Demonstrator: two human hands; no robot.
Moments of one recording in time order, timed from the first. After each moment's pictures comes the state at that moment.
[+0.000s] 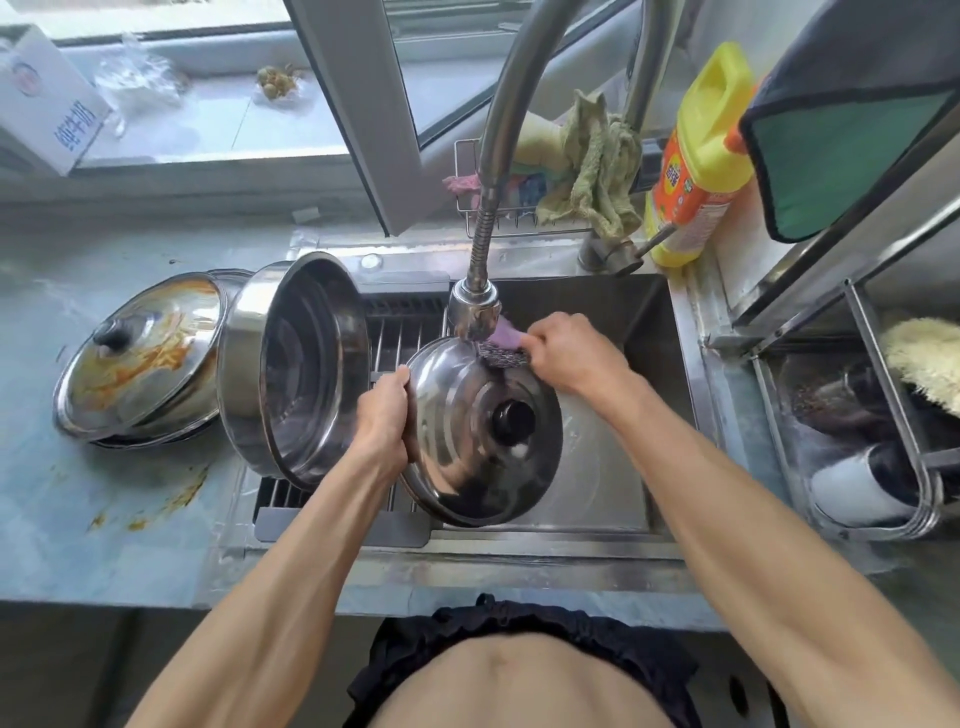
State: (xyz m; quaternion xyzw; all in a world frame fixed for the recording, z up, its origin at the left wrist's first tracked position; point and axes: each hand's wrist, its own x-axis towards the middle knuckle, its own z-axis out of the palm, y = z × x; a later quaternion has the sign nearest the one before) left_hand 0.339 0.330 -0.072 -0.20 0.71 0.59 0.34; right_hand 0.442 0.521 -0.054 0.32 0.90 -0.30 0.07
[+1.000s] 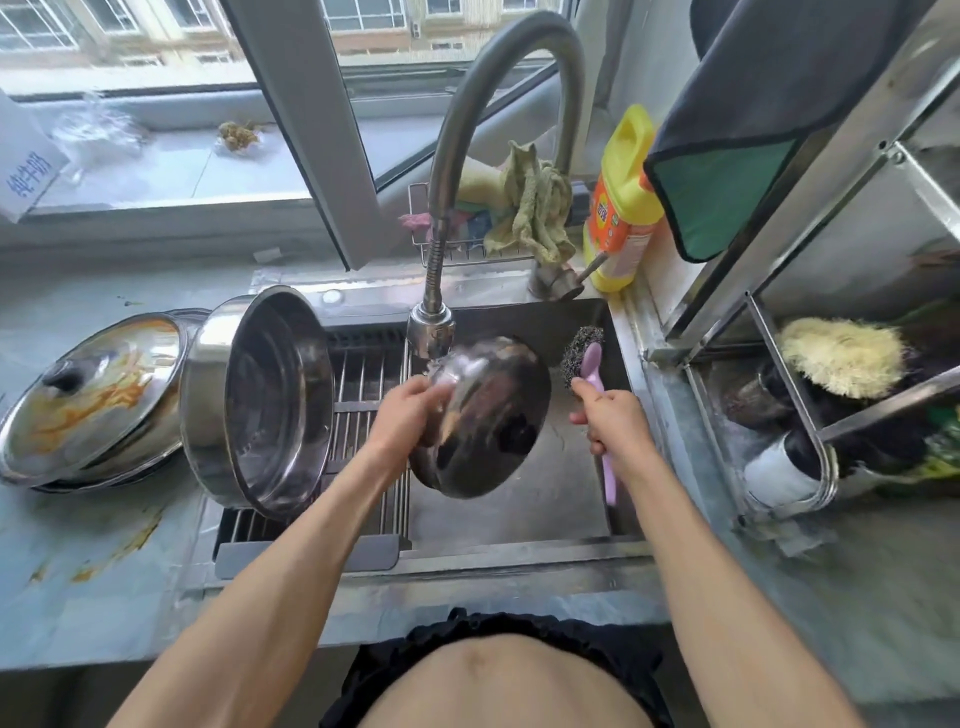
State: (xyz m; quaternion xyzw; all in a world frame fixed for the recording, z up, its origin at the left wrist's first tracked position) left_hand 0.358 0.358 -0.079 0.14 0.74 0.53 0.39; right_hand 0.537 0.520 -0.067 0.59 0.56 -0.57 -0.11
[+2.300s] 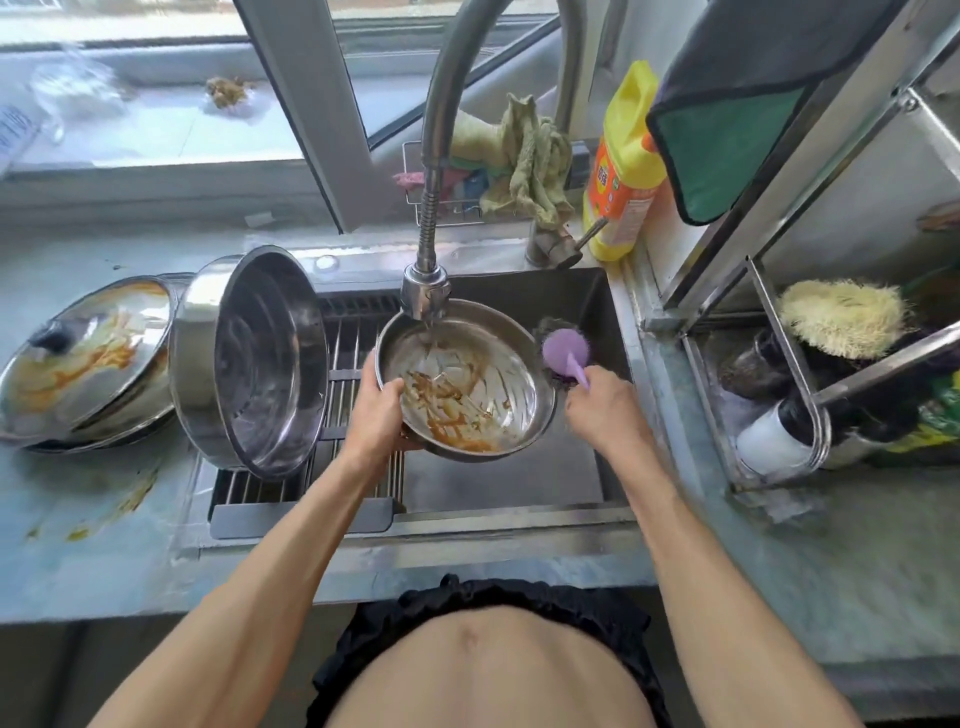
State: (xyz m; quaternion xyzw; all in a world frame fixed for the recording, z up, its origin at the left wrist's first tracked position) left_hand 0.385 0.321 -0.066 0.06 0.74 0.57 0.36; right_hand 0.557 0.495 -0.063 0.52 0.78 -0.35 -0.02
